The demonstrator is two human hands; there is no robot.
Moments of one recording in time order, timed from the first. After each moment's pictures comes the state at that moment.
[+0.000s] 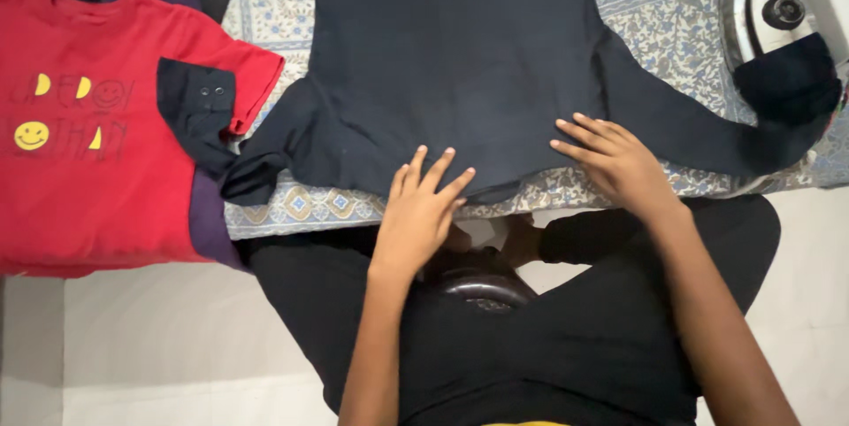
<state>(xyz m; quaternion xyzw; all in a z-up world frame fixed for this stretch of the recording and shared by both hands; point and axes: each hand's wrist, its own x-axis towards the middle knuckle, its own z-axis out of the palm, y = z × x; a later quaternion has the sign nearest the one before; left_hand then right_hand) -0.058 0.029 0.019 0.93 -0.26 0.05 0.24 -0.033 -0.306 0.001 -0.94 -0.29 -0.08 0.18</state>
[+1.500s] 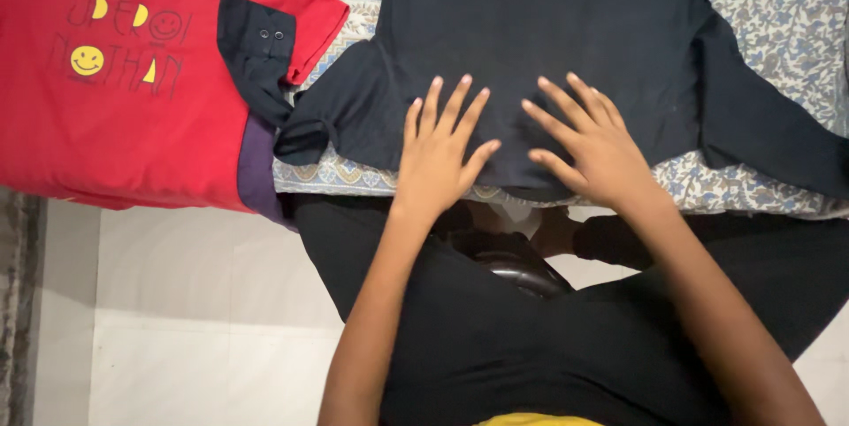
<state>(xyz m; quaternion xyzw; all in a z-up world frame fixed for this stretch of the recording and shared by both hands) -0.020 0.070 0.005 0.95 -0.20 0.14 0.20 -0.008 -0.182 0.018 -0.94 -0.30 -0.06 0.17</state>
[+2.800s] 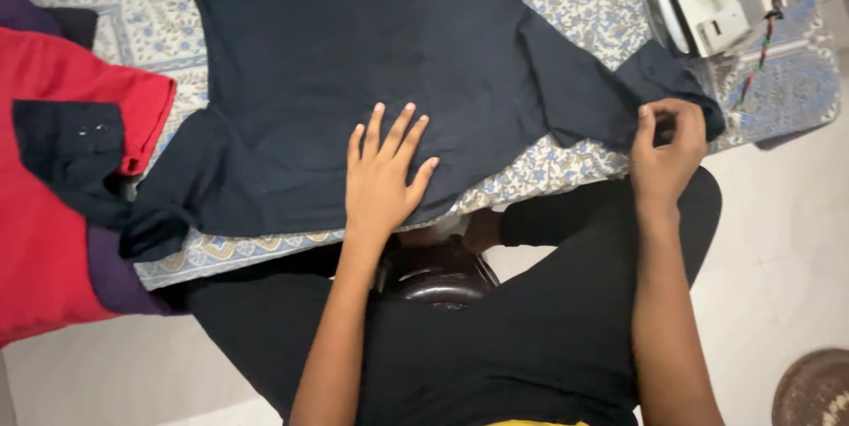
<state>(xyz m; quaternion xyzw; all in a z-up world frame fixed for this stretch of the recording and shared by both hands) 0.001 -0.027 -0.019 0.94 -0.27 0.11 0.20 -0.077 -0.397 -0.045 -0.87 0.22 -0.29 0.33</state>
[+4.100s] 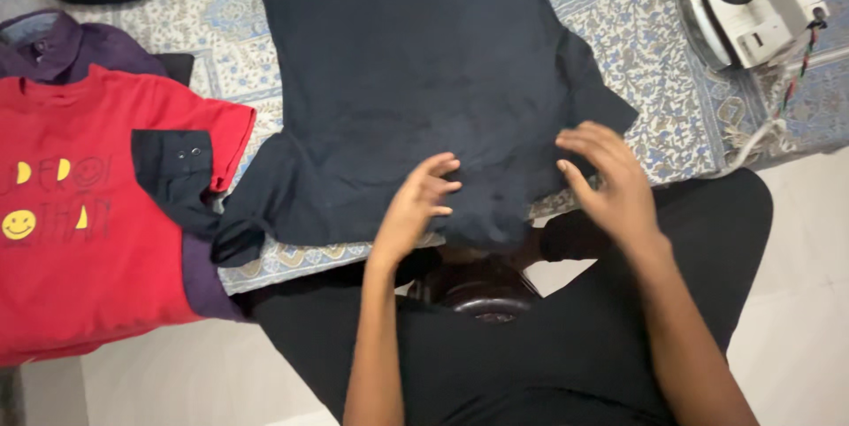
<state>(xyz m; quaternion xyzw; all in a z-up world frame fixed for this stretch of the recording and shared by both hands) -0.003 0.018 0.007 0.65 -0.08 -0.27 0.71 -0.068 -0.263 0.038 -0.92 -0.06 -0.21 0.32</state>
